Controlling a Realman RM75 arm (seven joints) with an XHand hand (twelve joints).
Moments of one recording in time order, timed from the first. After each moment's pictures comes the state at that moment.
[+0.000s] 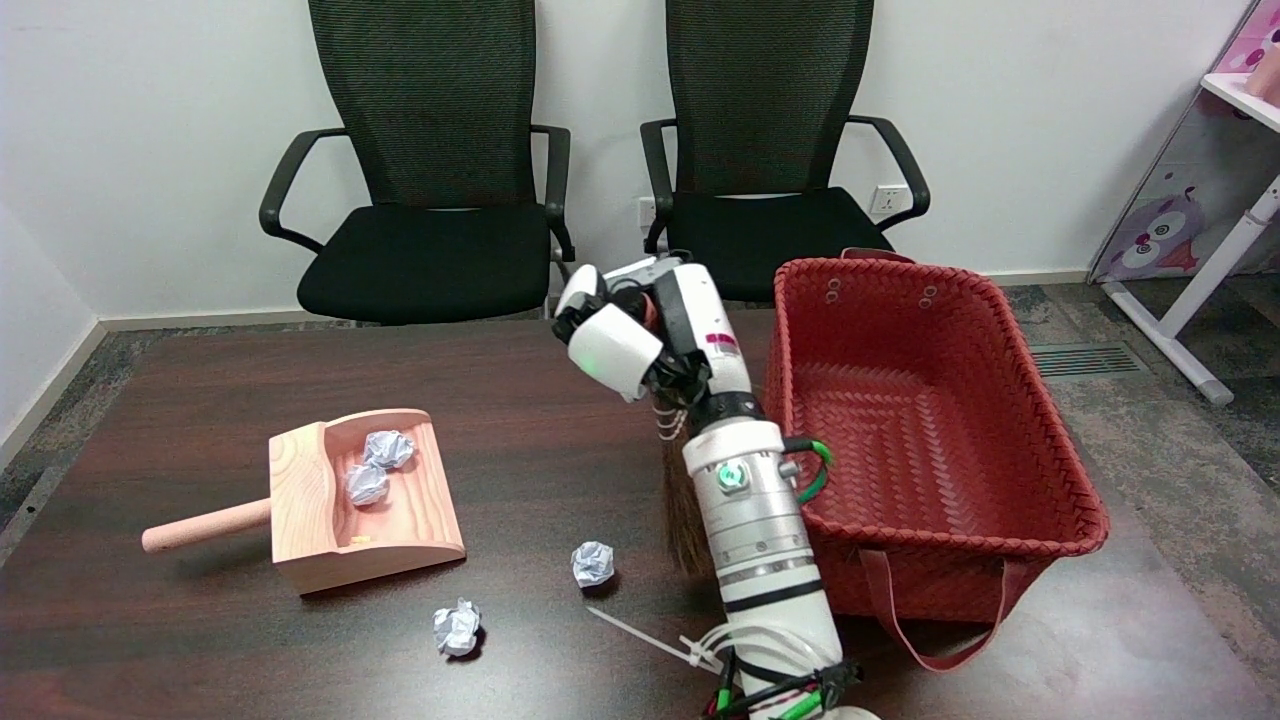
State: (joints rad) arm -0.32 -1.86 1.28 -1.76 0.30 -0.54 -2.56
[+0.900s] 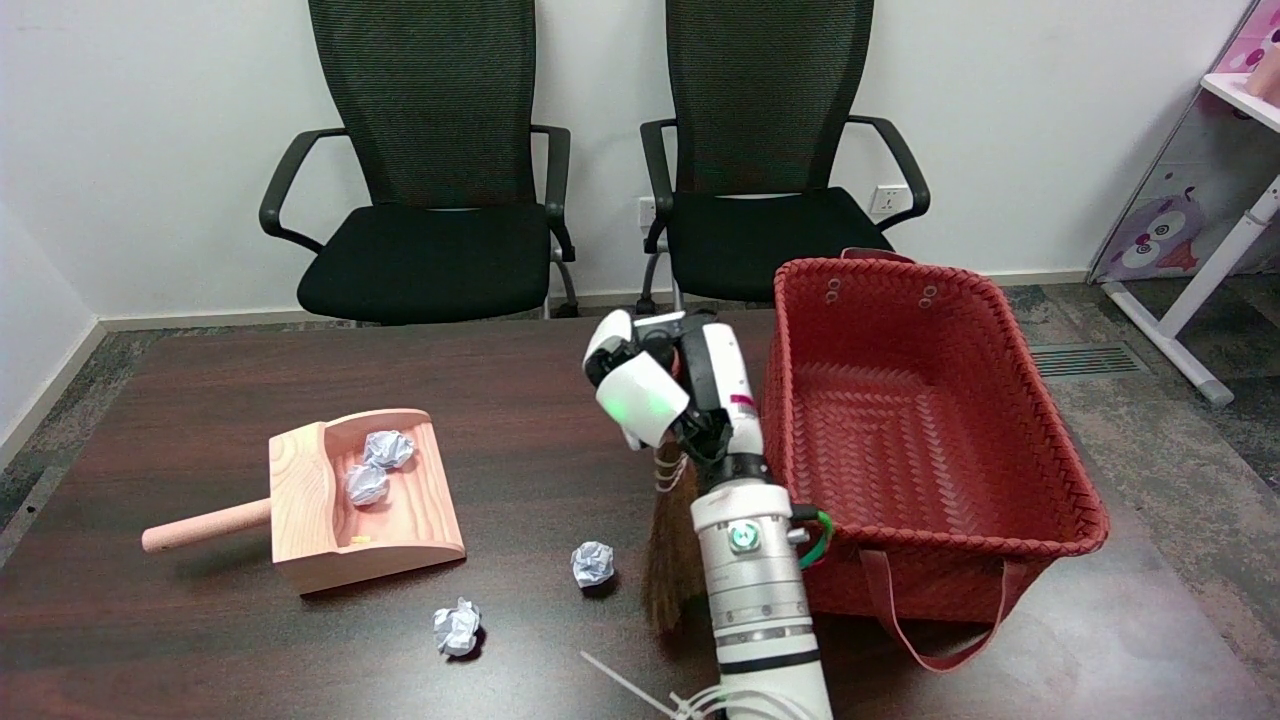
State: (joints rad) arm -0.38 -1.84 1.19 -1.65 0.47 -0.76 -2.56
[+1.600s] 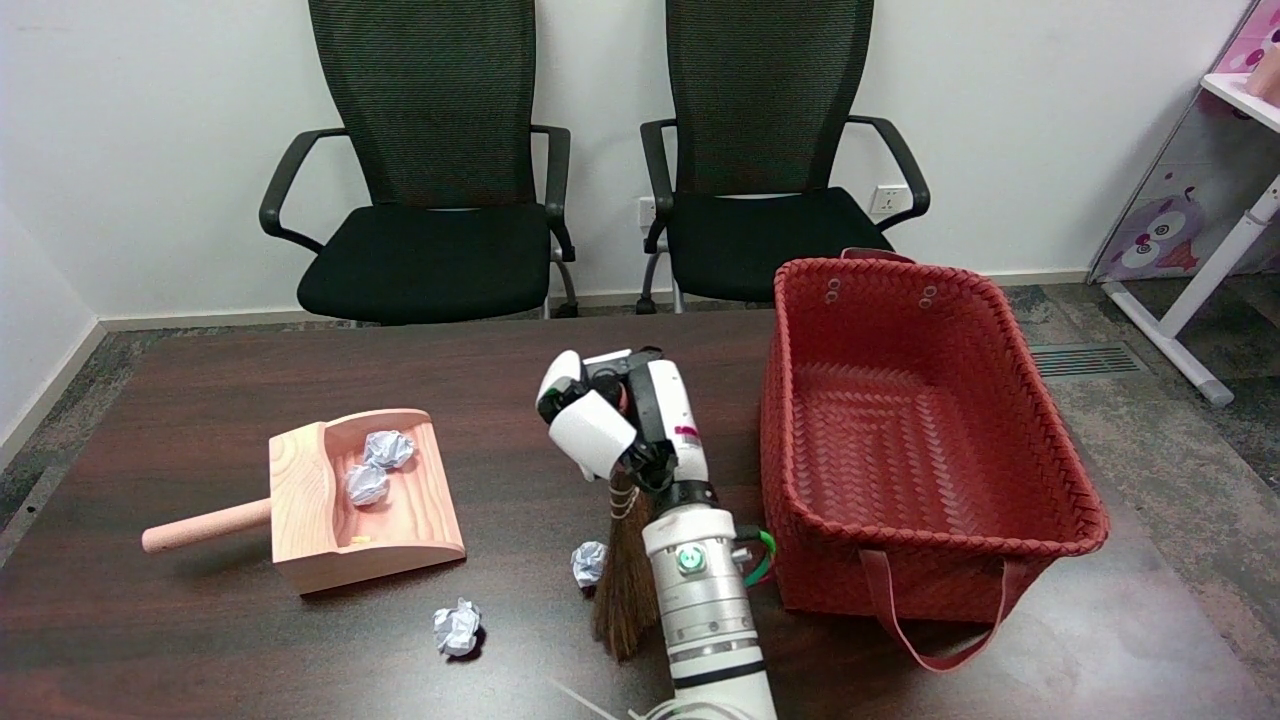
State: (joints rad) arm -0.25 -1.79 1.09 -1.42 0.60 -0.88 -2.56
